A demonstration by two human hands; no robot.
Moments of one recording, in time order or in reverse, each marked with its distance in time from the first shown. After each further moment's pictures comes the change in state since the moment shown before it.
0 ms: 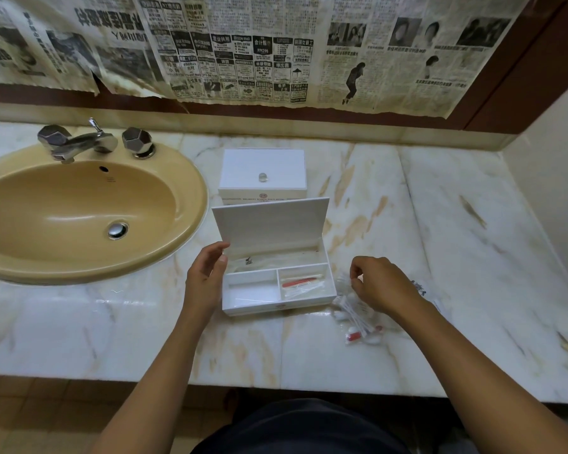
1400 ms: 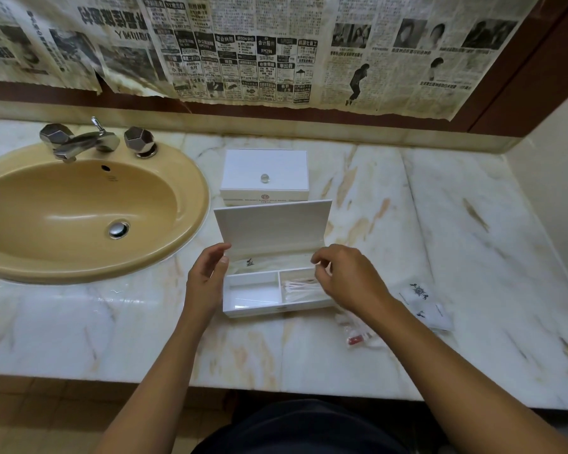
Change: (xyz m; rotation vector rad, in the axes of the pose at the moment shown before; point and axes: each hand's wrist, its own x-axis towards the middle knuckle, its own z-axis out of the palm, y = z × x) left_hand 0.000 -0.001 0.000 0.018 0.001 -0.009; right_hand -0.005 -0.062 -0.008 0.181 0.168 -0.221
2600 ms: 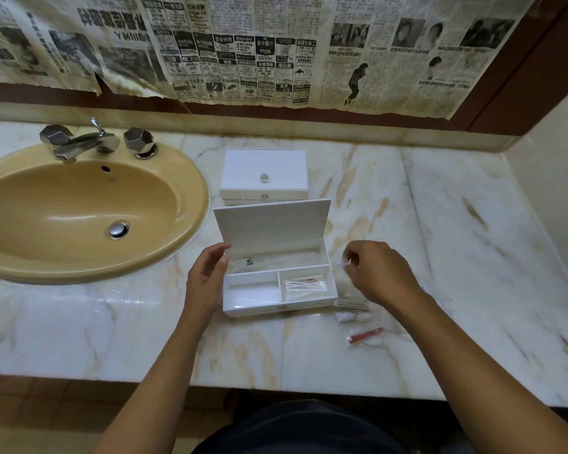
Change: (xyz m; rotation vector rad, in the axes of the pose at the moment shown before) left_hand -0.001 0.001 0.000 0.007 0.005 -0.011; right_hand -0.001 0.027 -0.025 -0.167 -0.037 0.176
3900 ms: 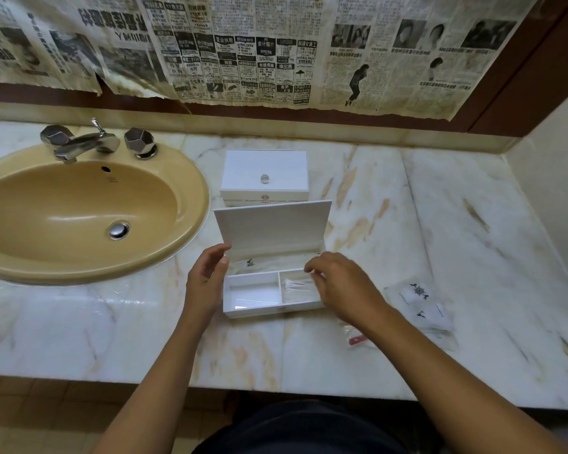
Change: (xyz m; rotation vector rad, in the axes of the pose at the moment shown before) left_hand 0.001 0.000 -0.001 -0.015 -0.006 -0.014; right_hand -0.010 -0.032 0.030 0.085 -0.039 -0.264
